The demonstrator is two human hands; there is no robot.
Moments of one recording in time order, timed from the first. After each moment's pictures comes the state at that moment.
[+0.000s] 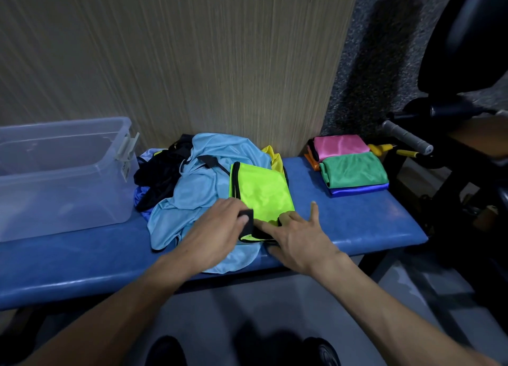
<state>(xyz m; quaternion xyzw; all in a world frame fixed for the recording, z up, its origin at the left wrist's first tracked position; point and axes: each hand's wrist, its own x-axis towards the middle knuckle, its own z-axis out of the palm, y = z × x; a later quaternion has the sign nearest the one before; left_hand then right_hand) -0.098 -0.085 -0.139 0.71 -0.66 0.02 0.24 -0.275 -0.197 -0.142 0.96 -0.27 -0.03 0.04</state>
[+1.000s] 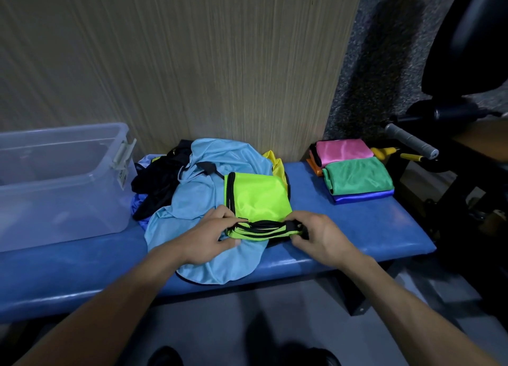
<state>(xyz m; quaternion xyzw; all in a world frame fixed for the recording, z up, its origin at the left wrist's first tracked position) -0.037 -0.108 -0.176 0.68 -0.67 -0.20 0.21 -0.294 -0.264 -0.168 0.92 -0.25 0.17 -0.25</state>
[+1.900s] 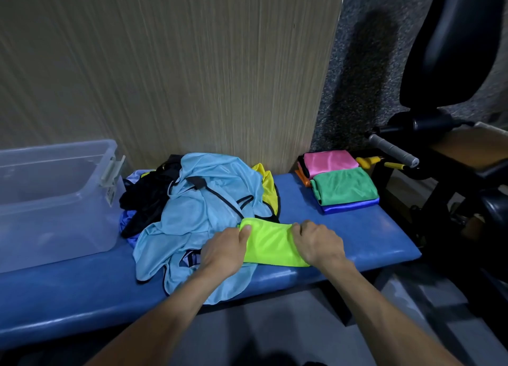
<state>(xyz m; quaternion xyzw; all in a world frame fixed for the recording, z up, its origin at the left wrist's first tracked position) -0.115 -0.142 -0.159 0.86 -0.45 -0.14 0.17 -0.280 -0.260 -0.159 0.84 -0.52 0.02 -0.13</state>
